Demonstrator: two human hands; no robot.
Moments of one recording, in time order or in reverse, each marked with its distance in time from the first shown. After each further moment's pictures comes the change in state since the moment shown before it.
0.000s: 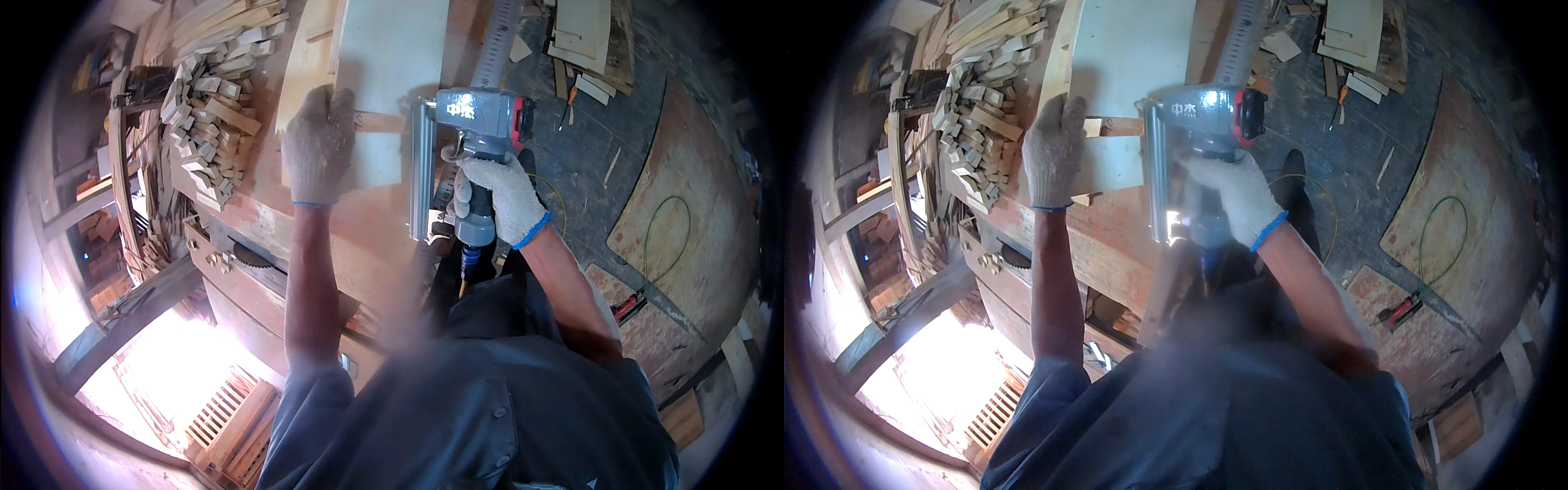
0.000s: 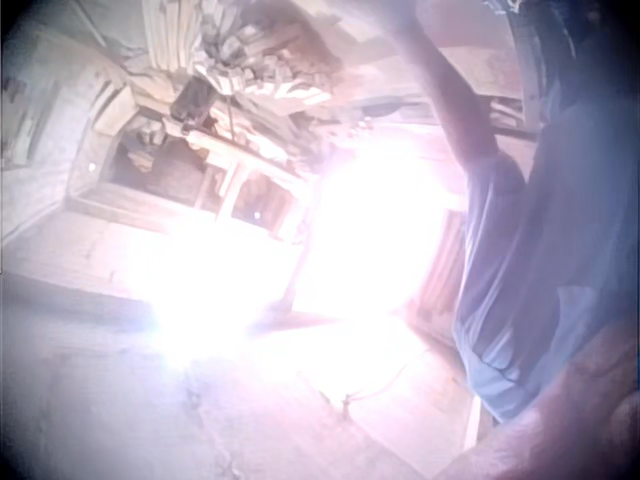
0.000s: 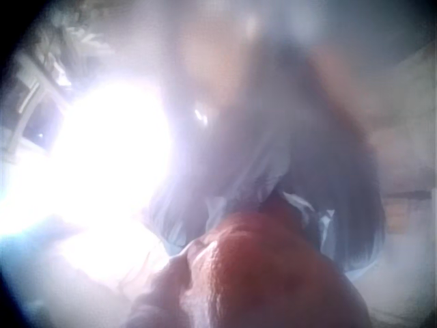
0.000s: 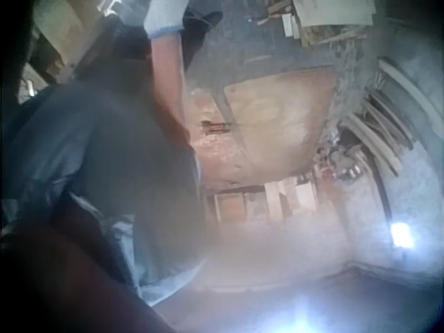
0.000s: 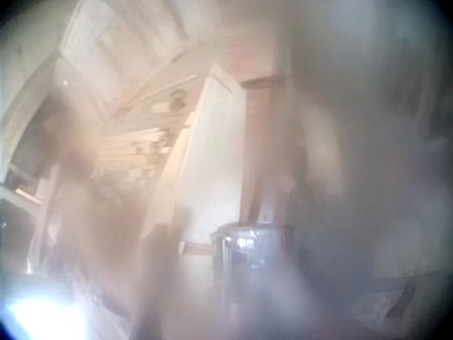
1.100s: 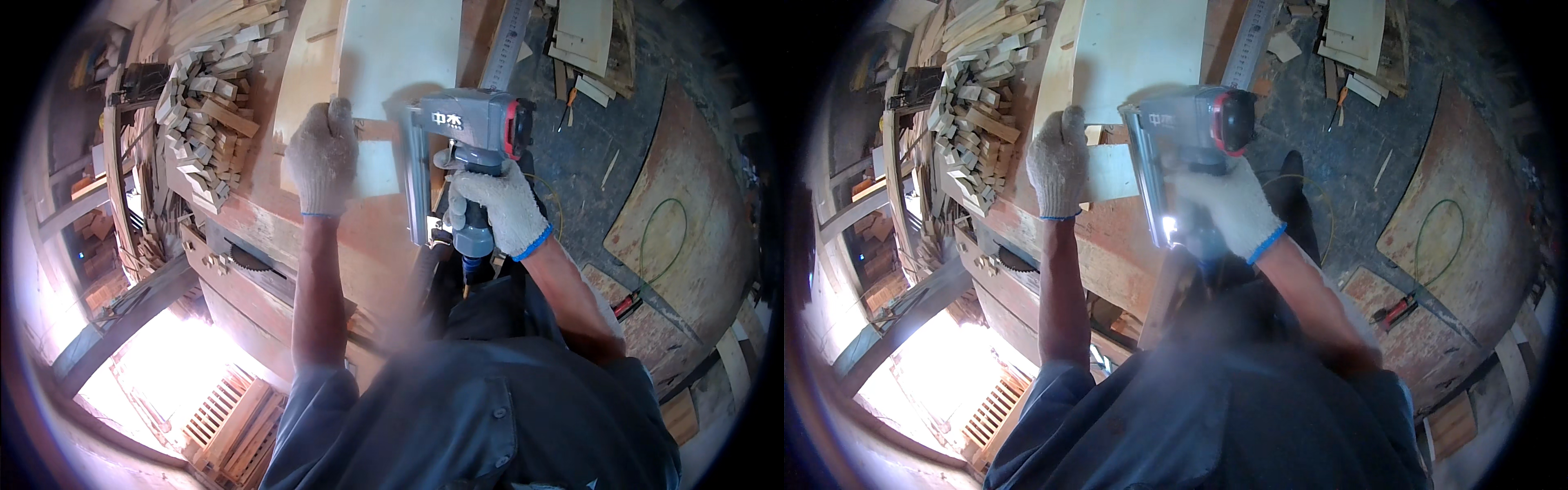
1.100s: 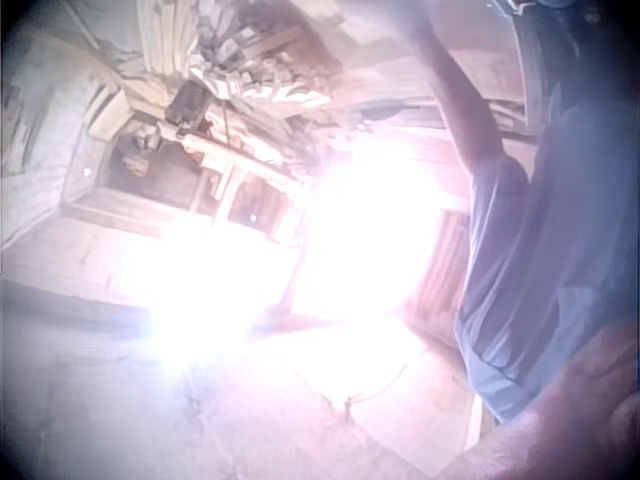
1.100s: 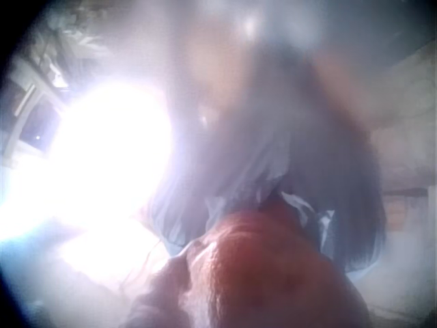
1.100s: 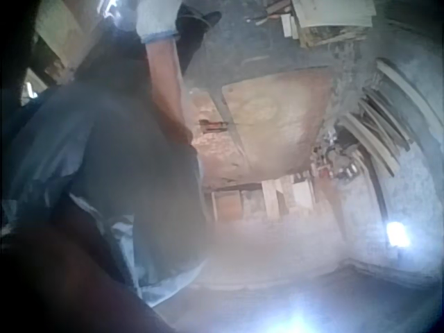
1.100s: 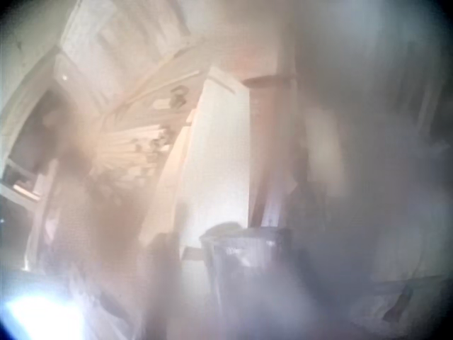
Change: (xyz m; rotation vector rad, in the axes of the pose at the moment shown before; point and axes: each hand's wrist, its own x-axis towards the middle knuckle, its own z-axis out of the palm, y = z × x) left_hand -0.002 -0.014 0.009 0.103 -0.013 -0.083; right_hand 0.002 -0.010 0.024 -0.191 0.001 -0.068
